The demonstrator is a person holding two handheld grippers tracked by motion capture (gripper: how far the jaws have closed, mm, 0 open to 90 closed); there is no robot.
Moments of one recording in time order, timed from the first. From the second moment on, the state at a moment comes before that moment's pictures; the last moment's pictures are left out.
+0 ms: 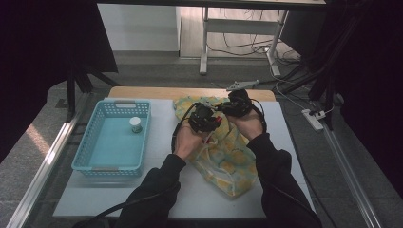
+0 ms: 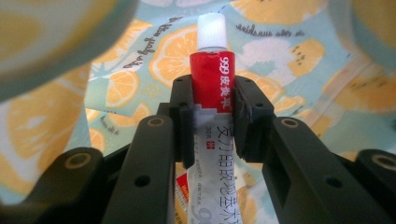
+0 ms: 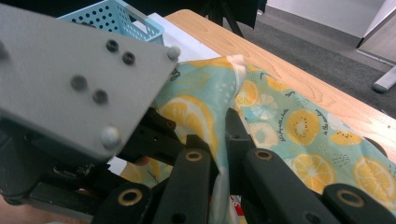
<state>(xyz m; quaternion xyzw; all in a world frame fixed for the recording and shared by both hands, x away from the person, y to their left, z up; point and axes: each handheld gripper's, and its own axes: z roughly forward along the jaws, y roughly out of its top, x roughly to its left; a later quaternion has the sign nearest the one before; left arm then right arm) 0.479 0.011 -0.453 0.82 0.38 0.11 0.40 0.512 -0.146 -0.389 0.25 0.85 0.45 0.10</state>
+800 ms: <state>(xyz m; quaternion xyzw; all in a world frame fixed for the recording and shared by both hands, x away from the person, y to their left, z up) 0.487 0.006 -0.458 0.83 0.35 0.15 0.41 0.511 -0.147 -0.388 0.26 0.85 0.45 0.10</state>
